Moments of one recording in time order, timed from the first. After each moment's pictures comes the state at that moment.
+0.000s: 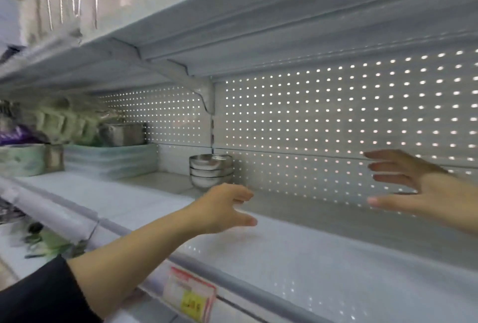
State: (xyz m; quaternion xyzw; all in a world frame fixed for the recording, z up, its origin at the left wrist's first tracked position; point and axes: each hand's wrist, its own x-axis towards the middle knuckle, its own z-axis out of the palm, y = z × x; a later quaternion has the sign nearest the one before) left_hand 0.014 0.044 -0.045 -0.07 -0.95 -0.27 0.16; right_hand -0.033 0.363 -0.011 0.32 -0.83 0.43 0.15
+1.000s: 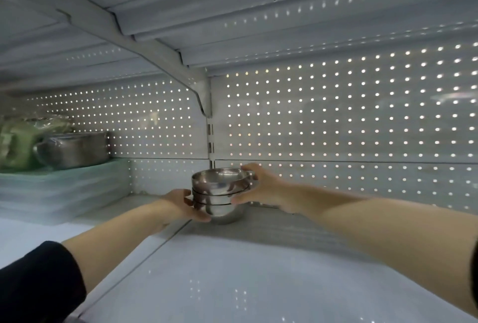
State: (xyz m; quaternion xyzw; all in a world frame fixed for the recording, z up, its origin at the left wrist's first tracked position) left_hand -0.115 -0.150 -0.041 0.05 -0.89 -0.46 0.04; right_hand -0.162 0.062 -0.022 0.26 -0.84 0.48 -0.01
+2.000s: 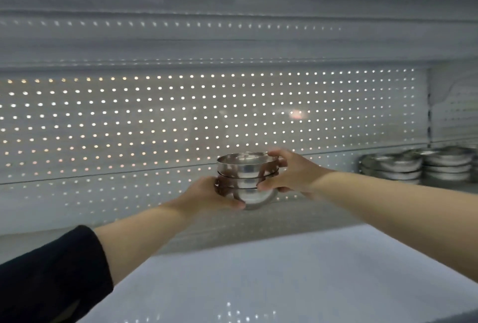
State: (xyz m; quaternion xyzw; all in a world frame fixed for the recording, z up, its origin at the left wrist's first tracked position) left_hand -0.108 0.338 -0.028 -0.29 -0.85 -0.43 0.05; right_hand -0.037 0.538 0.002 0.06 -0.84 0.51 0.14
